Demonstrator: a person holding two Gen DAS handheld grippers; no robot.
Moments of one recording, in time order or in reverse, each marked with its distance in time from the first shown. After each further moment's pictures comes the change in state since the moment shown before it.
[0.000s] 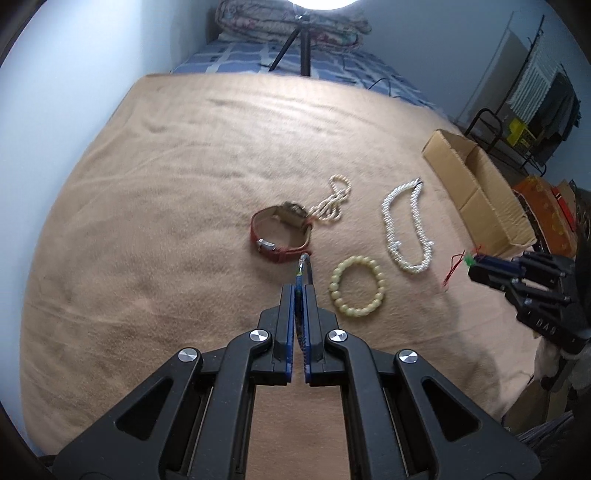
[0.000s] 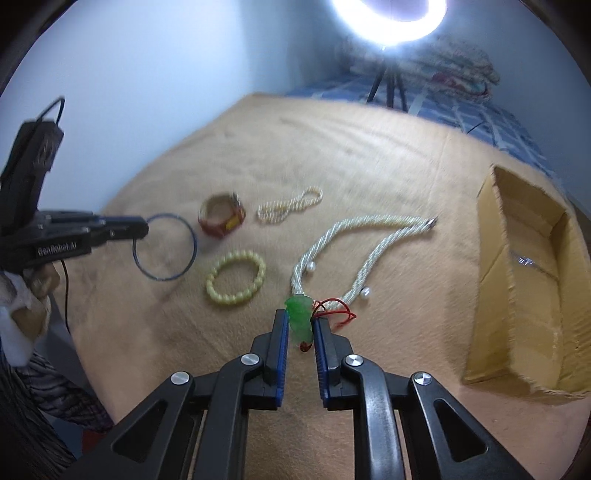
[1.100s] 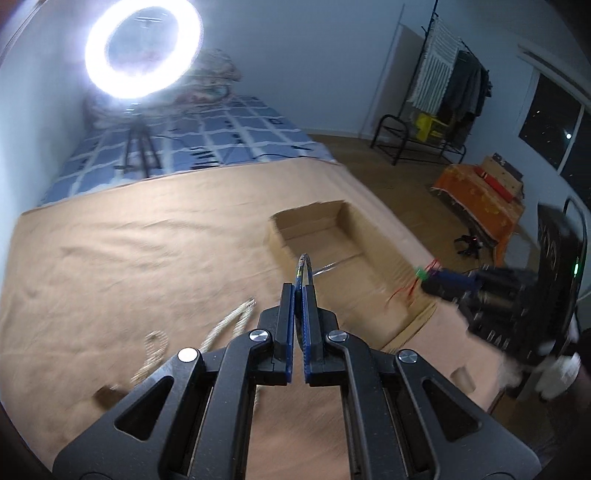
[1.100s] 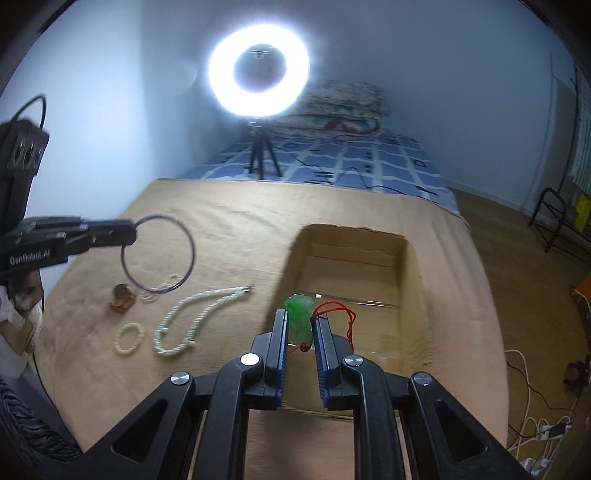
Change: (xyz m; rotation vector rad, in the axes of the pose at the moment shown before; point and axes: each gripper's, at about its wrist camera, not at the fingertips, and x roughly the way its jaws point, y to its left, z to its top) left arm 0.008 -0.206 0.123 0.263 -0.145 -0.275; right arm -0.114 -0.147 -0.002 0.169 -0.190 -0.248
